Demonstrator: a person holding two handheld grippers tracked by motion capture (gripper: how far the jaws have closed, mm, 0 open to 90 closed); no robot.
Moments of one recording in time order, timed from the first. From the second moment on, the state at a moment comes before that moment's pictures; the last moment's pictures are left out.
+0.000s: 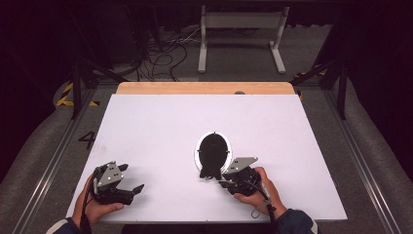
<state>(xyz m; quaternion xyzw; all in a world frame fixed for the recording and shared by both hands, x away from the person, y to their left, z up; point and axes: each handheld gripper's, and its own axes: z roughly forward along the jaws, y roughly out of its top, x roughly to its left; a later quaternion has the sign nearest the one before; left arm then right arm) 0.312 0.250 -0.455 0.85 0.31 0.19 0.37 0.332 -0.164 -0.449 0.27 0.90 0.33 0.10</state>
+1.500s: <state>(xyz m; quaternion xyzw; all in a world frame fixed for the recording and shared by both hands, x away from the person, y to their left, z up) 0.319 0.237 -0.463 0.87 0.30 0.17 0.36 0.342 -0.174 -0.460 0.36 0.83 0.42 0.02</state>
